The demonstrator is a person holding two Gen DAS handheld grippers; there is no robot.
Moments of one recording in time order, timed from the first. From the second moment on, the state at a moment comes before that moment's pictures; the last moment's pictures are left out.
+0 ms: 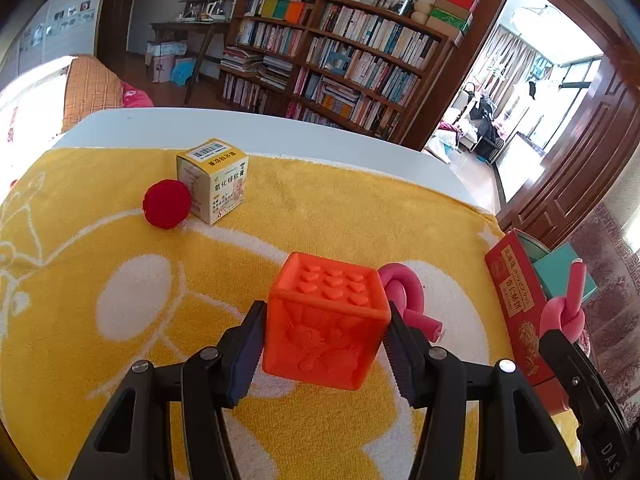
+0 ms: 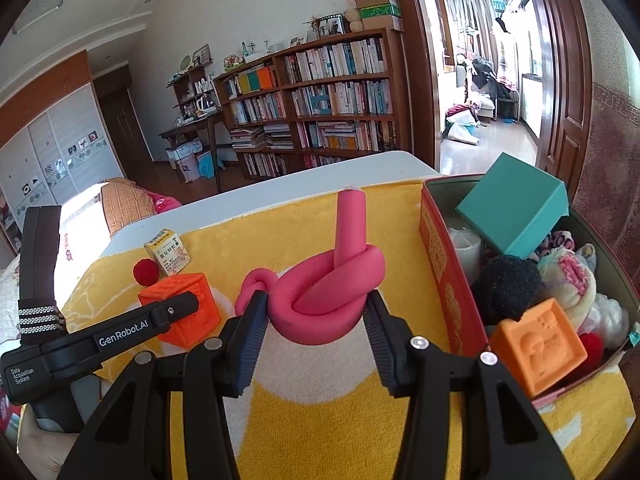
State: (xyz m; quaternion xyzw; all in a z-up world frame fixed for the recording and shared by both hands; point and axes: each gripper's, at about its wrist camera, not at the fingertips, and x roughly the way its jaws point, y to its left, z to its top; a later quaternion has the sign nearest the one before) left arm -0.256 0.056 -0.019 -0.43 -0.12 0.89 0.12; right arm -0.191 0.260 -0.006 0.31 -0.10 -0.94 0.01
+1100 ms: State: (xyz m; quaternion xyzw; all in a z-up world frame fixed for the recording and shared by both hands) left arm -0.249 0.065 -0.039 -0.44 -0.12 0.88 0.10; right arm -0.158 0.414 0.019 0.27 -0.16 -0.94 -0.14
